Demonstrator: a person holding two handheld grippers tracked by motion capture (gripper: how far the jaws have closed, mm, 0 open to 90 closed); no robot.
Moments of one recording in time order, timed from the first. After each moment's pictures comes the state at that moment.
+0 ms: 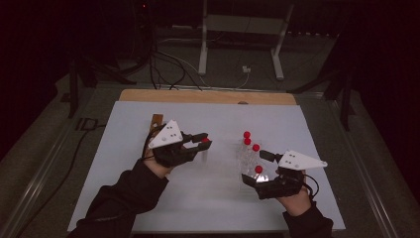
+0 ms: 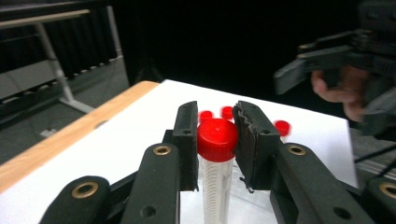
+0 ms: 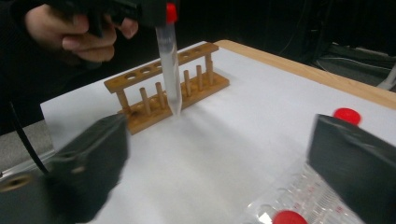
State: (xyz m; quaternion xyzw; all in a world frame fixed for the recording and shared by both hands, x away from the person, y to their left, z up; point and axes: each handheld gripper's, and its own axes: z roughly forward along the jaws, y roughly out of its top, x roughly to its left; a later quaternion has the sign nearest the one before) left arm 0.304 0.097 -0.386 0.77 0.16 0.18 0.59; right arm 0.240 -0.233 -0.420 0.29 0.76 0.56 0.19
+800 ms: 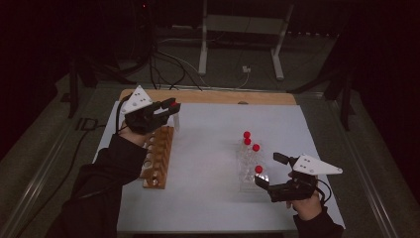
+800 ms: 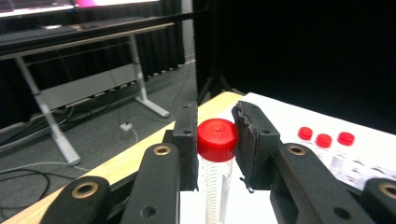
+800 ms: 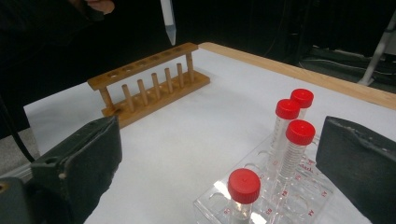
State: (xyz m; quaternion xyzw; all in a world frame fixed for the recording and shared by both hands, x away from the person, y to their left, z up) left arm 0.361 0.162 -0.357 0.73 0.25 0.28 0.57; right arm 0.233 -0.262 -0.429 0.31 0.74 0.56 0.20
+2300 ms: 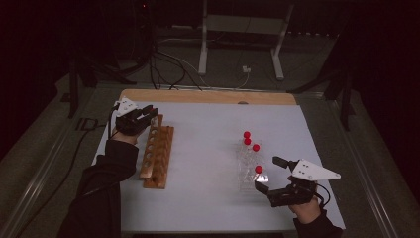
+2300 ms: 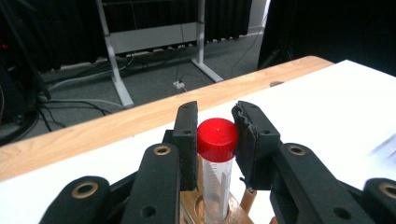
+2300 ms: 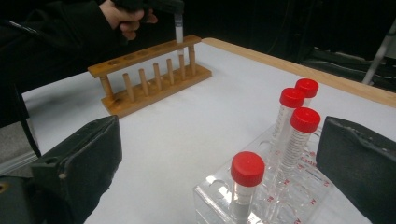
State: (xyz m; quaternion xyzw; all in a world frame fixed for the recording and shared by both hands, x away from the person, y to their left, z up) left arm 0.414 0.211 -0.444 0.71 0.38 0.30 0.51; right arm 0.228 -0.263 -0.441 0.29 0.75 0.55 0.21
